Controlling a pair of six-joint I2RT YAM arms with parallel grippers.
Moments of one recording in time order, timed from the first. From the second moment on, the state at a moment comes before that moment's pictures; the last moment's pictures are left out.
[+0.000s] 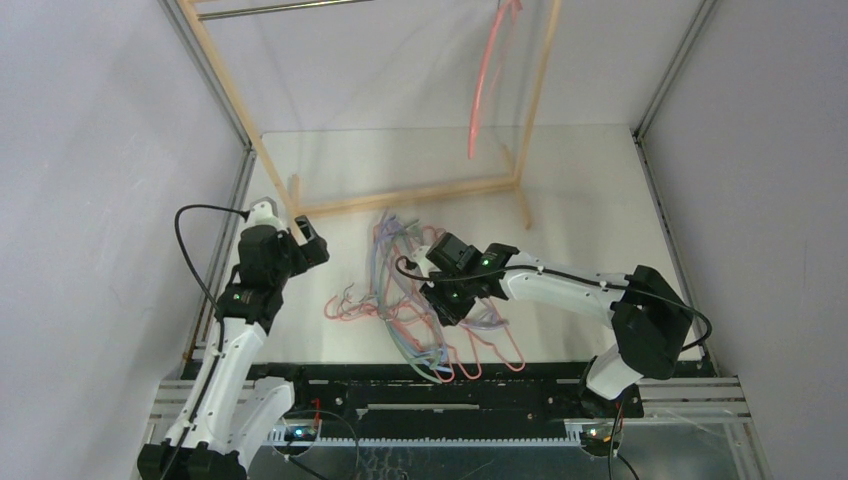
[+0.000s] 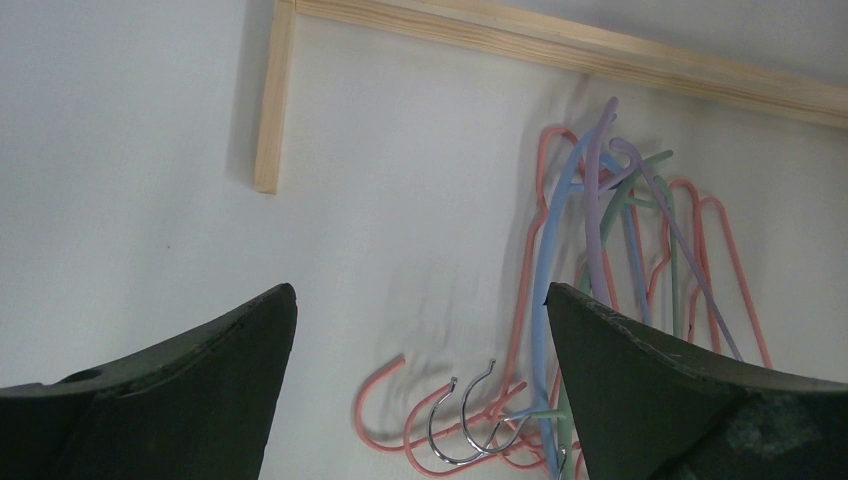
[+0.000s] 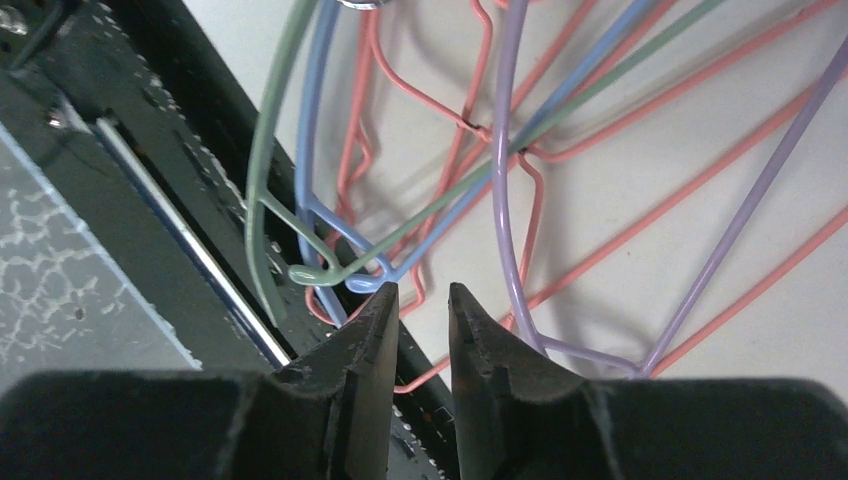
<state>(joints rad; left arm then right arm) -0.08 0.78 0.65 -0.40 -0.11 -0.39 0.97 1.56 1.12 -0.67 -0.21 0.09</state>
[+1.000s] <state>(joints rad) -0.08 0.76 0.65 -0.40 -0.14 -0.39 0.94 1.76 1.06 -0.54 -0.12 0.11</state>
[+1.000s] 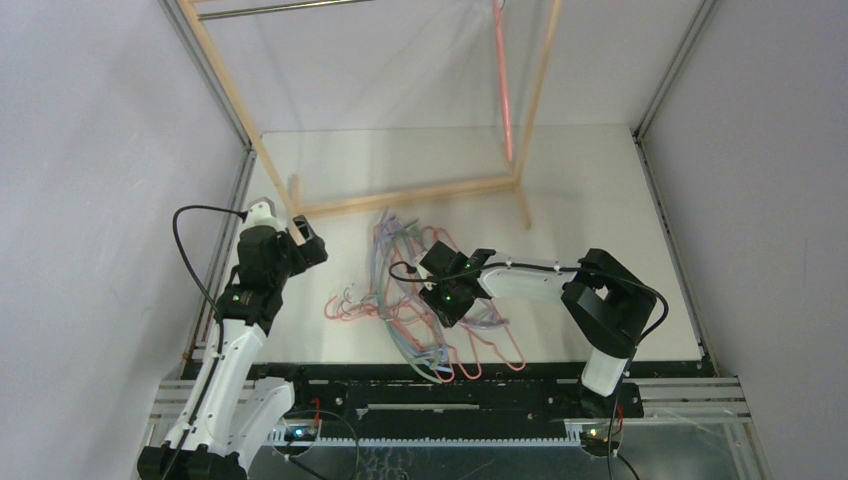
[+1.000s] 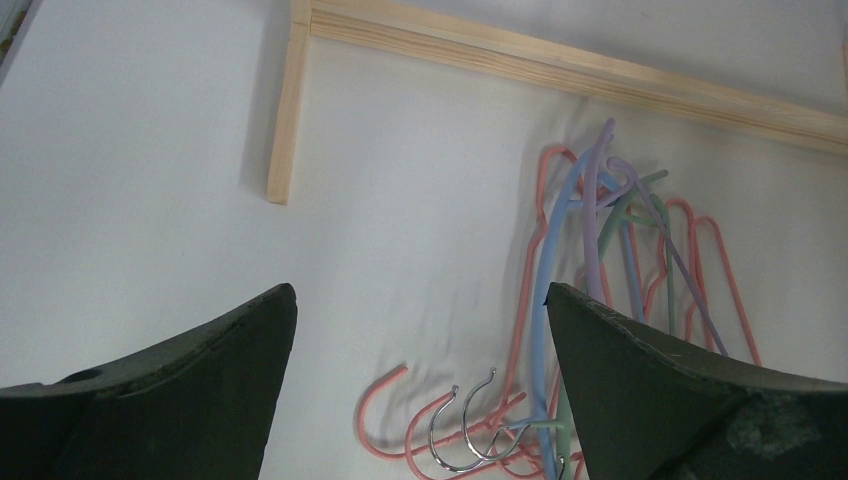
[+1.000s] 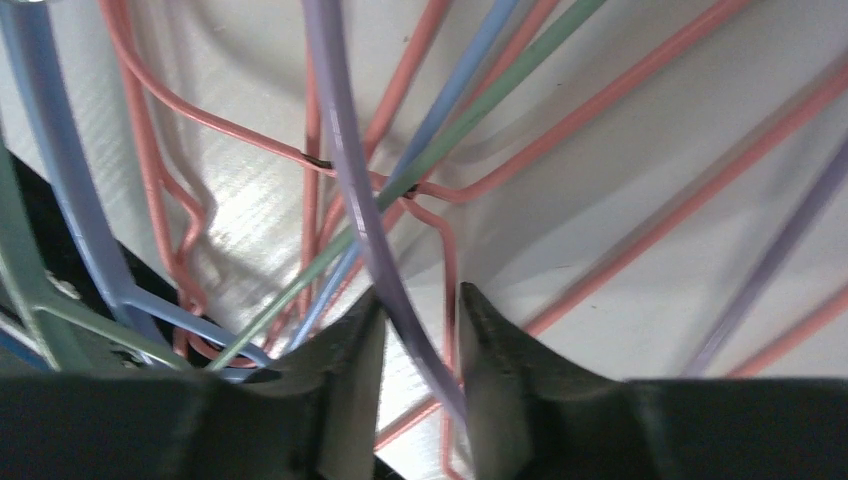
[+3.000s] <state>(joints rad) -0.08 0.68 0.65 -0.43 -0.18 -0.39 0.53 2.07 2.30 0.08 -0.88 1.14</state>
